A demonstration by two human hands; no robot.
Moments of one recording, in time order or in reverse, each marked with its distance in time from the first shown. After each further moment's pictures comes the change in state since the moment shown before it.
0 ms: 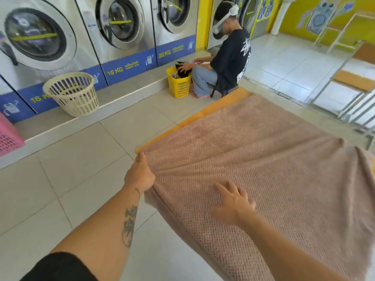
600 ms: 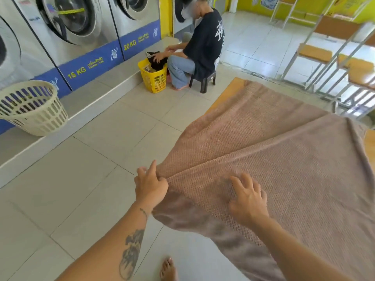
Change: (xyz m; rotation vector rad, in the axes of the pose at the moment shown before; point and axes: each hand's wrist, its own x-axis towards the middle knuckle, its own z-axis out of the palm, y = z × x) left_hand 0.106 -0.057 -0.032 -0.169 -0.129 0.187; right_hand 0.047 -0.116 0.018 0.074 0.315 0.235
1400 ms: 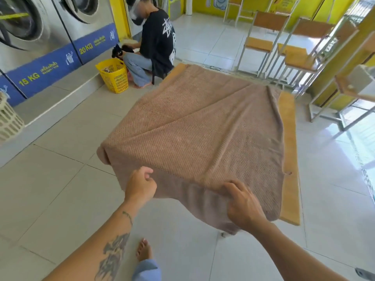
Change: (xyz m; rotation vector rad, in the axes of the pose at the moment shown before) left_hand -0.169 0.030 0.095 -0.097 -0.030 0.177; right_hand -0.186 0.164 0.023 0.171 0.045 0.040
